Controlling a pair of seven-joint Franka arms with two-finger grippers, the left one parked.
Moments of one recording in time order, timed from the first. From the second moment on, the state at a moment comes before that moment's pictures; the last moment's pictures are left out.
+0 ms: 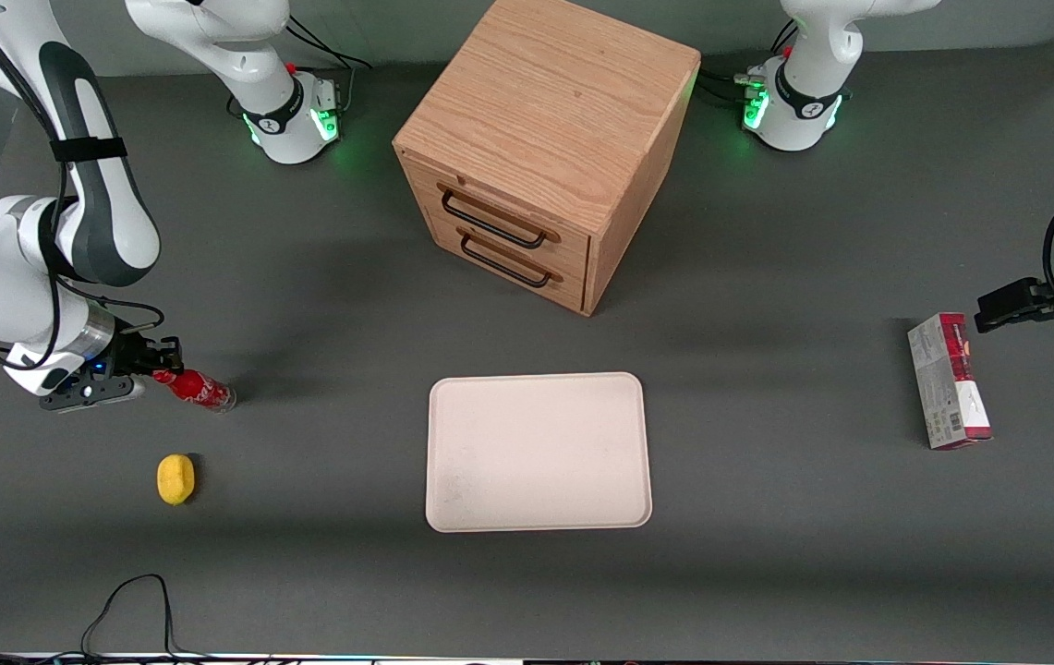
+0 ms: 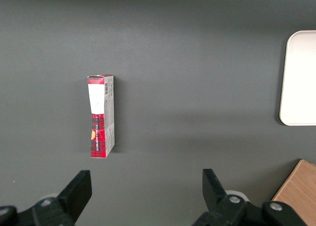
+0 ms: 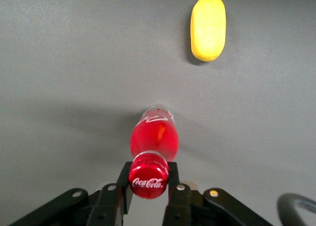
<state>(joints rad) -0.03 0.21 -0.10 -2.08 0.01 2.28 -0.30</state>
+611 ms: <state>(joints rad) -0.02 0.23 -0.09 -1.65 0.01 1.76 -0.24</state>
